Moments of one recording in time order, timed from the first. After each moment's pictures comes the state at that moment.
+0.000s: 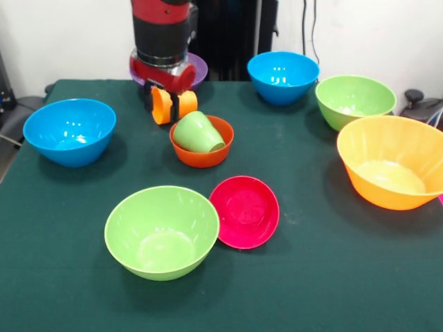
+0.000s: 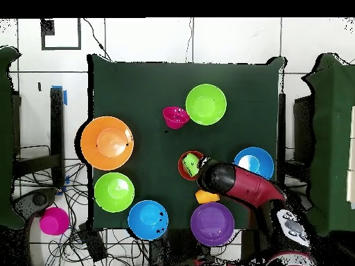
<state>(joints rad) -0.45 -0.59 -0.06 1.87 -0.08 0.31 1.92</state>
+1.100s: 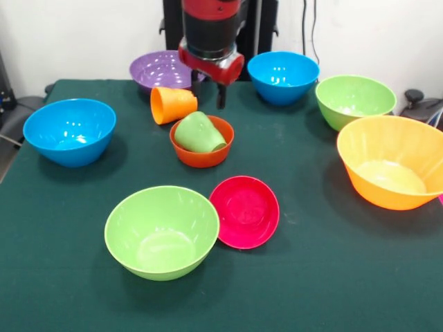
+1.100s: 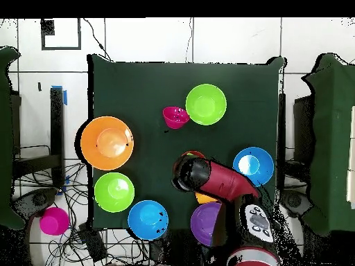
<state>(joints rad) -0.29 -0.59 -0.12 1.88 0.05 0.46 1.99</state>
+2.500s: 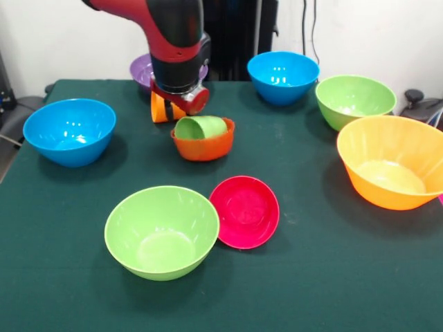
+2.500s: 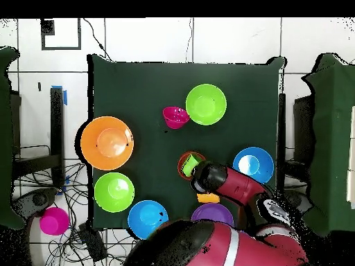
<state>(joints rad) -0.41 -0.44 -0.10 1.83 -0.01 0.36 1.99</state>
